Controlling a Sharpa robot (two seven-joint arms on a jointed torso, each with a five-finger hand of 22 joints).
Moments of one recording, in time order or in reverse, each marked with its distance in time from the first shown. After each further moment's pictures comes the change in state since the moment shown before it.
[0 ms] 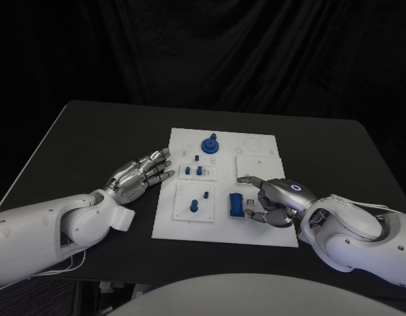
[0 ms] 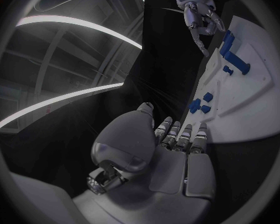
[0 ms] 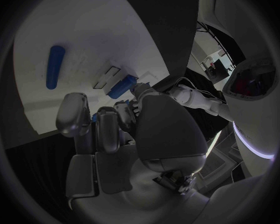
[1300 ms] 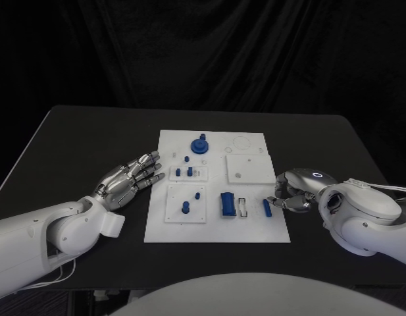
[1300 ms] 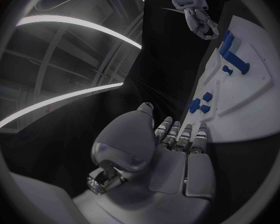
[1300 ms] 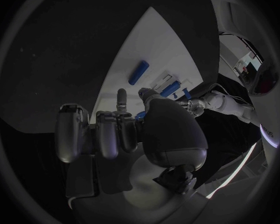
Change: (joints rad) left arm 0.000 -0.001 0.000 0.000 0.000 -0.001 -0.003; left_hand 0.000 0.000 0.003 0.003 0.000 0.004 0.003 0.004 0.001 0.000 0.000 0.008 0.002 0.000 0.000 0.004 0.001 0.000 0.000 0.000 0.000 0.001; right arm 0.060 -0.128 -0.003 0.027 -0.017 0.169 -0.293; right_hand -0.193 0.062 -0.068 0.004 -0.072 0.473 -0.015 0.453 0.257 0.147 0.013 0.232 0.086 0.001 0.013 0.124 0.000 -0.032 0.062 0.009 0.243 0.000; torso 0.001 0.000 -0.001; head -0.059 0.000
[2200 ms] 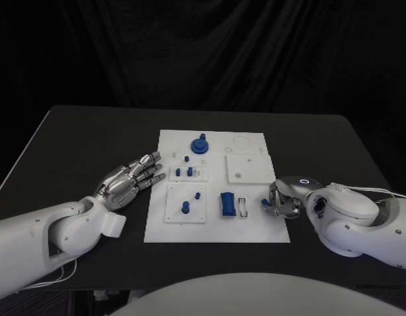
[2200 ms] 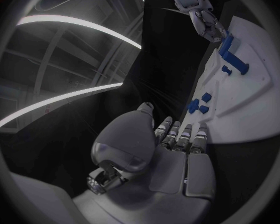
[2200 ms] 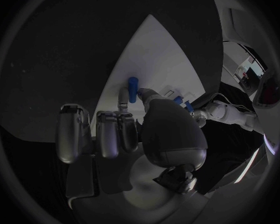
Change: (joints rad) left arm -0.002 0.009 0.000 -0.006 0.000 0.002 -0.003; left_hand 0.000 0.000 0.000 0.000 0.000 0.000 0.000 0.000 0.000 0.000 0.000 0.000 0.000 0.000 0.000 0.000 0.000 0.000 0.000 0.000 0.000 0.000; right arm -0.037 0.081 0.007 -0.058 -0.012 0.072 -0.036; right_hand 0.011 0.003 0.020 -0.021 0.053 0.038 -0.016 0.013 0.040 0.003 -0.015 0.000 0.000 -0.002 -0.010 0.000 0.000 0.000 0.000 -0.011 0.009 0.000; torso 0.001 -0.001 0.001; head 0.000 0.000
